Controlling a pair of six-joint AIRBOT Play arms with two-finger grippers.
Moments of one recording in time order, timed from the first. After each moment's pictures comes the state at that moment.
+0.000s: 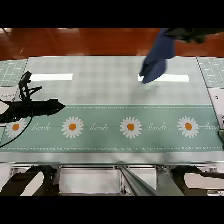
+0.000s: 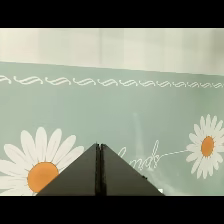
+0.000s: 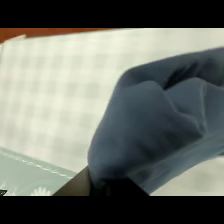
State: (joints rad) left arm 0.10 -0.87 0.65 0.87 -0.98 -1.29; right arm -0.08 -1.49 1.96 -0.94 1.42 1.66
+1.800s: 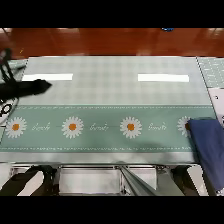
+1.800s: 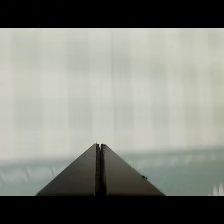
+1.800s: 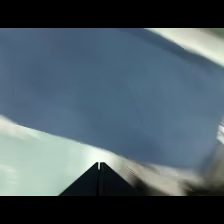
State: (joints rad) left arm 0.18 -0.98 0.96 0.90 -0.87 -1.23; right arm -1.22 -0.85 1.07 -1.35 1.66 1.63
